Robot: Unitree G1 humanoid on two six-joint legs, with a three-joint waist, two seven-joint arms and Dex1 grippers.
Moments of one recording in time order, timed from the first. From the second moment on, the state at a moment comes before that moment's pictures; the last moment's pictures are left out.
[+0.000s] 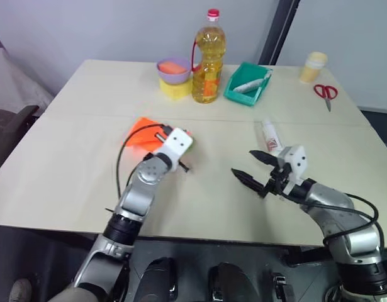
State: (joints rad) left arm -0.52 0.15 -0.25 0.00 0.18 0.39 -0.34; right arm -0.12 -0.54 -0.13 -0.29 0.47 0.40 0.69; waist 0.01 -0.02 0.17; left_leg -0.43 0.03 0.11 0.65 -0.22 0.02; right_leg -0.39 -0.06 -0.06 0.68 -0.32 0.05
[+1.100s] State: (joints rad) left arm -0.33 0.35 -0.02 -0.24 -0.04 0.56 -0.43; right arm -0.46 -0.42 -0.17 0.32 0.21 0.33 0.31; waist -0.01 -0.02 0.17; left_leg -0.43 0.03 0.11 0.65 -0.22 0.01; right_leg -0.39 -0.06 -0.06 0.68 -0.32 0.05
